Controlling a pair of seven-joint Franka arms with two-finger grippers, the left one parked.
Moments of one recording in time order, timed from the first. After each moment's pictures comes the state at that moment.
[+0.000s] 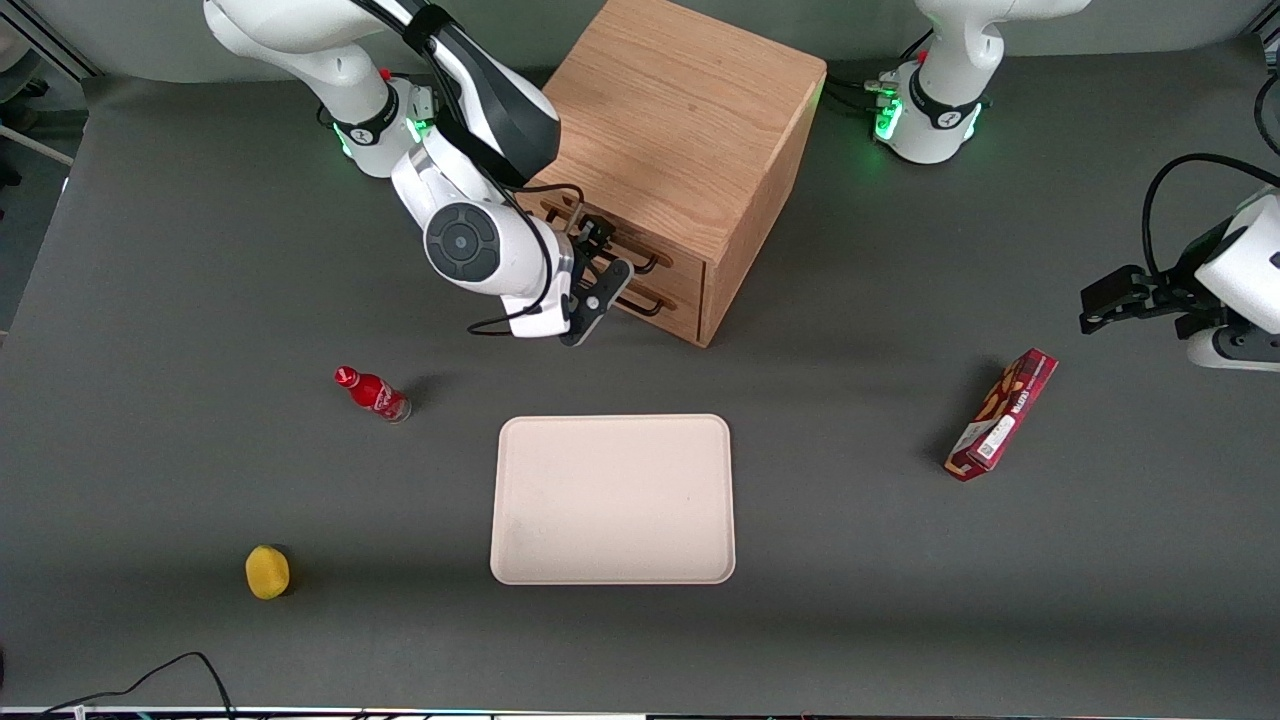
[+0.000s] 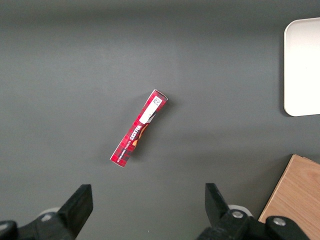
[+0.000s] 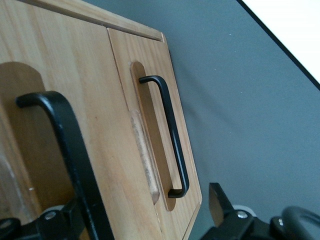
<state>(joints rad) 0.30 0.38 0.39 -1.71 0.26 1.86 -0.23</state>
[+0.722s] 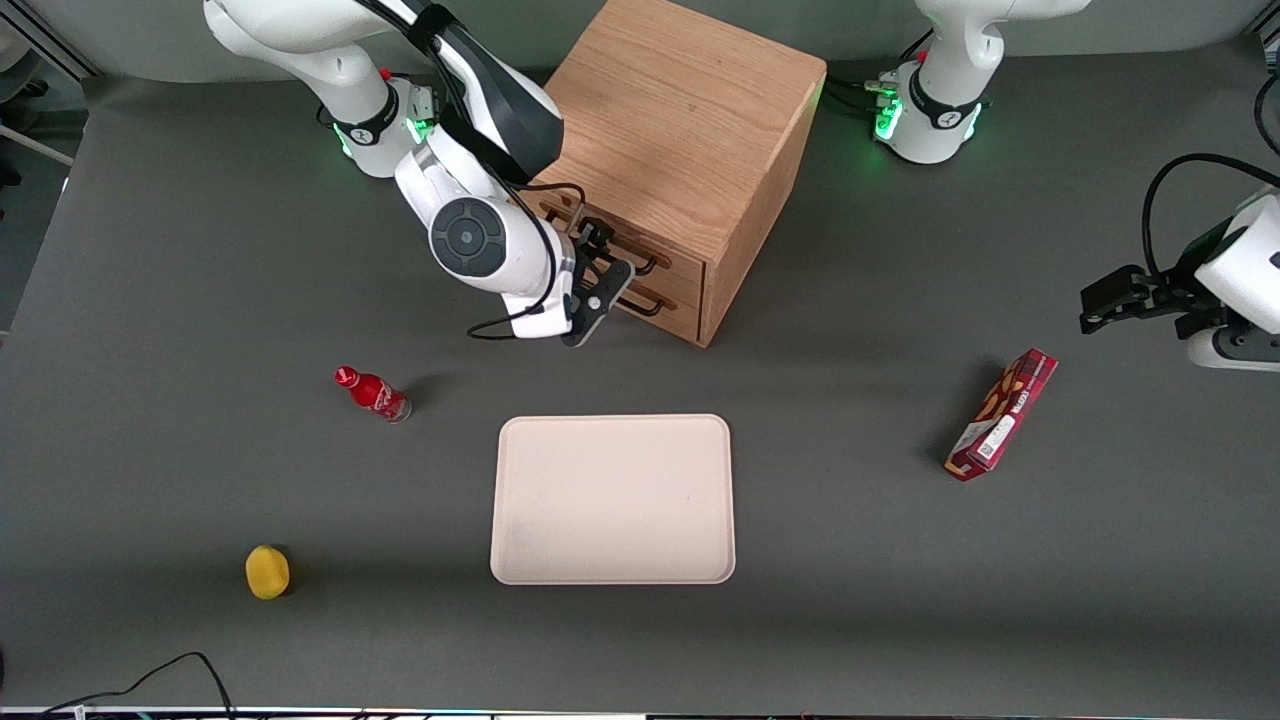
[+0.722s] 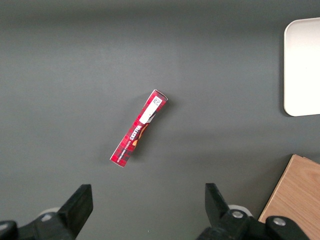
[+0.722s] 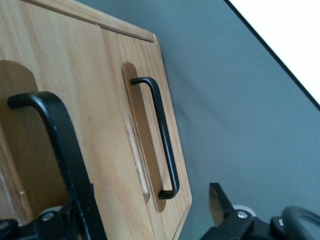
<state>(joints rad) 0.31 0.38 0.39 -1.71 0.22 1.87 -0.23</state>
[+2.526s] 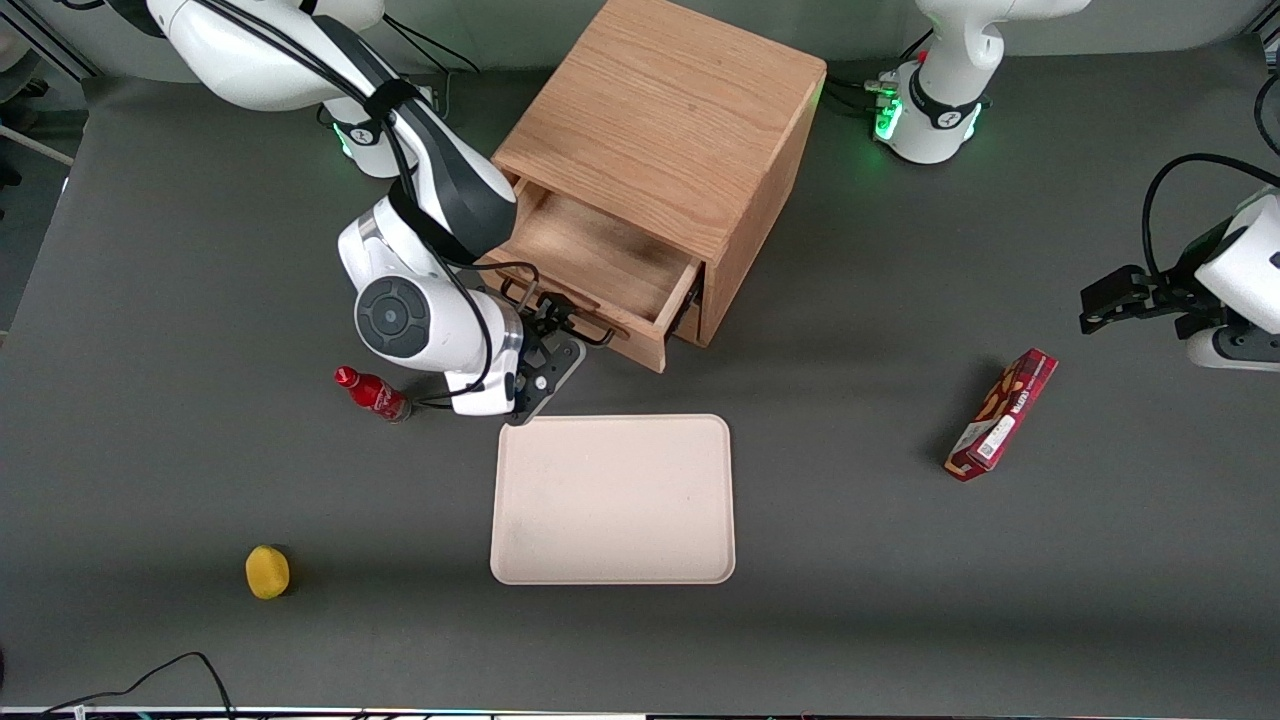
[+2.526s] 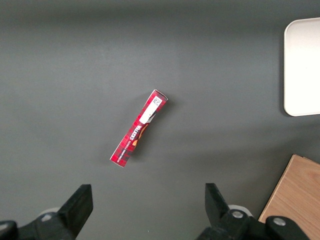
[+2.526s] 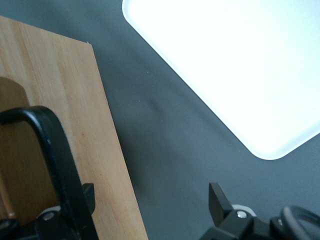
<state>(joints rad) 0.22 0.50 0.35 -1.55 0.14 1.88 -0.28</state>
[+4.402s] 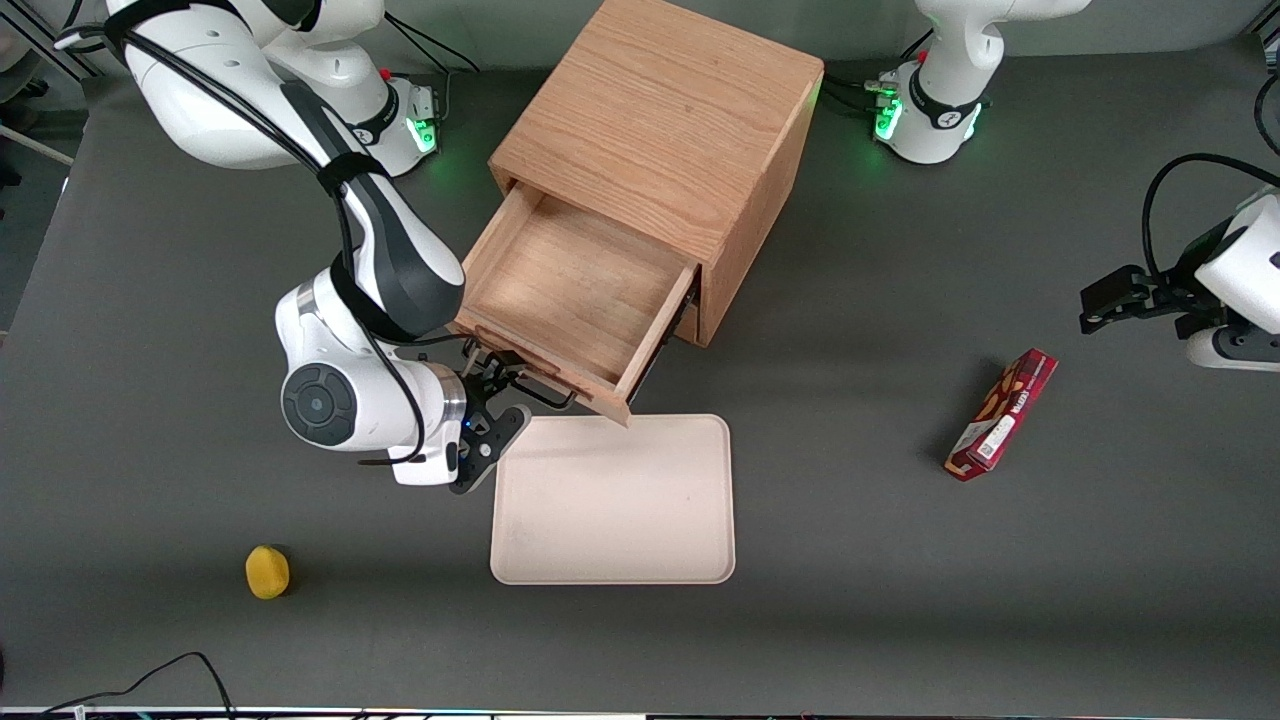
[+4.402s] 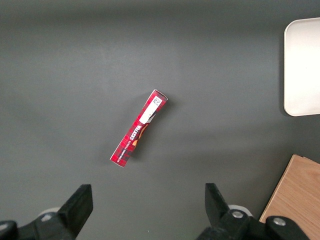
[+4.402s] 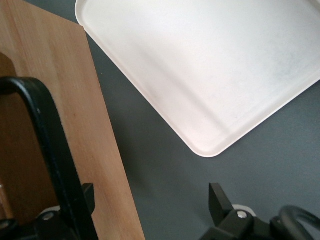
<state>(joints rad) 0.17 0.65 0.30 -1.32 0.10 1.75 -0.39</state>
